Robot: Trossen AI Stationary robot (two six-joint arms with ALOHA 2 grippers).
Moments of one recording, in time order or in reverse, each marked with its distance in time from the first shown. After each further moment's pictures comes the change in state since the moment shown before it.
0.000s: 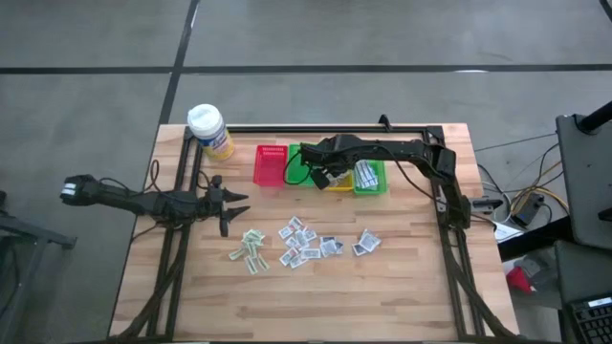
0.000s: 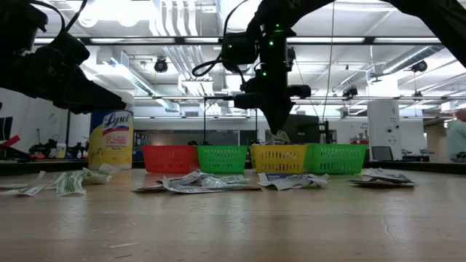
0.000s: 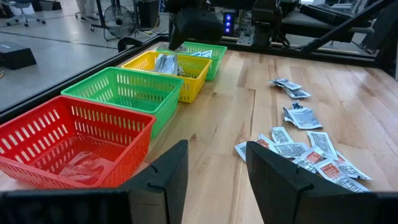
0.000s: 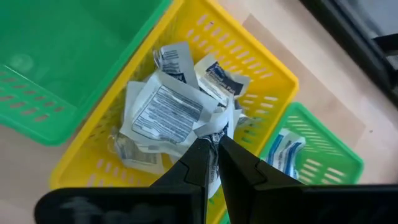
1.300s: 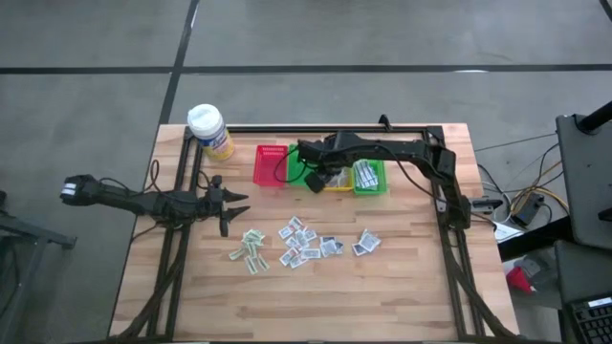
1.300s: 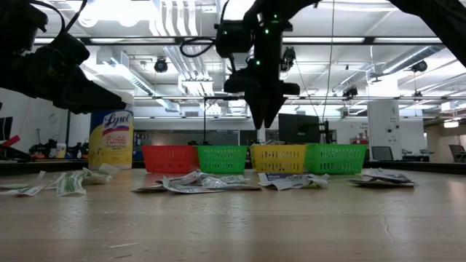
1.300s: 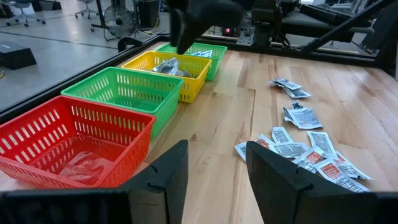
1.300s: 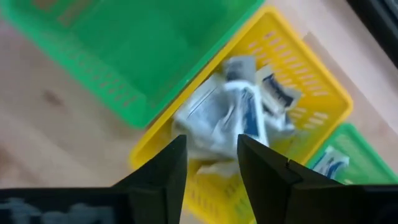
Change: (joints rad) left arm 0.000 0.000 0.000 0.000 0.000 0.000; right arm 0.020 -0.002 0.063 0.035 -0.133 -0.116
